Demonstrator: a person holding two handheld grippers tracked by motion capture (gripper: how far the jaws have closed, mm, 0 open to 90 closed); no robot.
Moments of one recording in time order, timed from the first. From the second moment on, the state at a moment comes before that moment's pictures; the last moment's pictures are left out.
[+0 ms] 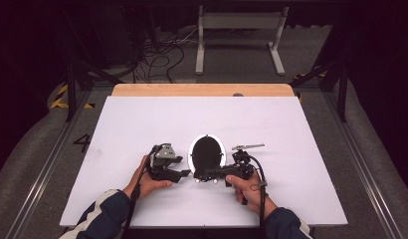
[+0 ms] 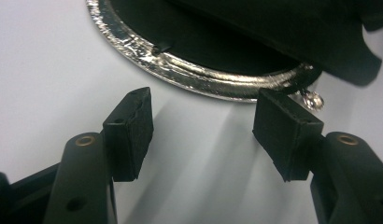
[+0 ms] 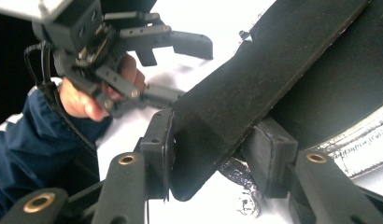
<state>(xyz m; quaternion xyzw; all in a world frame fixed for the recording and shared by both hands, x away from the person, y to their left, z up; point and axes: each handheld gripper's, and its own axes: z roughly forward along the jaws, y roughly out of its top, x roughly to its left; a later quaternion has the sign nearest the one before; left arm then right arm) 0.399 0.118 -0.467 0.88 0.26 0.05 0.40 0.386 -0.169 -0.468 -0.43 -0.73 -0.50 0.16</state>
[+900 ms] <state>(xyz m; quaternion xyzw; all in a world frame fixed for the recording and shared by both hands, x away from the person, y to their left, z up) 0.442 0.124 -0.464 0.85 0.26 -0.04 0.46 0.378 -0.165 -0.461 -0.31 -0.80 -0.51 0.08</state>
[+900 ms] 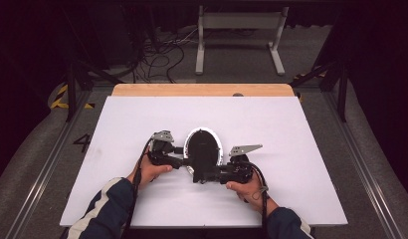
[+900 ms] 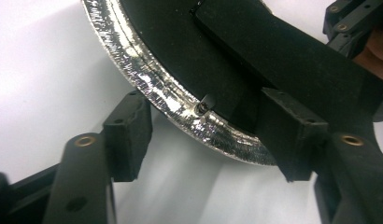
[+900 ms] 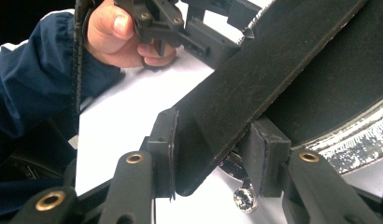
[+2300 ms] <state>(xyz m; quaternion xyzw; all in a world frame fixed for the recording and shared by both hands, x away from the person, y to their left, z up) 0.429 0.121 -0.449 0.83 0.21 0.01 0.51 0.383 -0.162 -0.455 -0.32 -0.81 -0.49 0.01</state>
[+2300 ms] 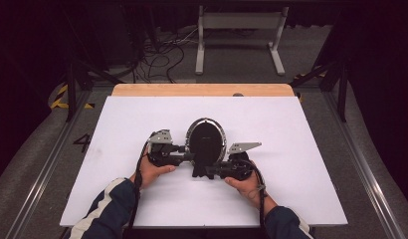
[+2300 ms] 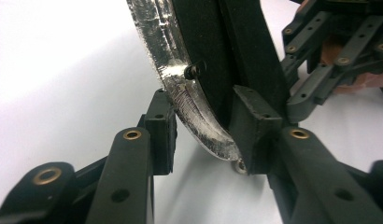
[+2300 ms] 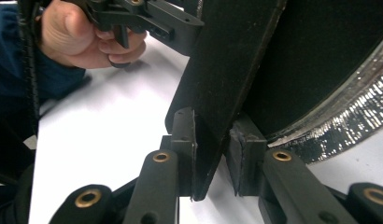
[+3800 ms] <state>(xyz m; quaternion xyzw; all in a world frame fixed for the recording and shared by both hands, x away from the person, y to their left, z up) 0.409 0.121 -0.441 0.84 0.17 0.18 0.49 0.373 -0.158 -0.448 -0.29 -0.83 -0.47 -0.01</state>
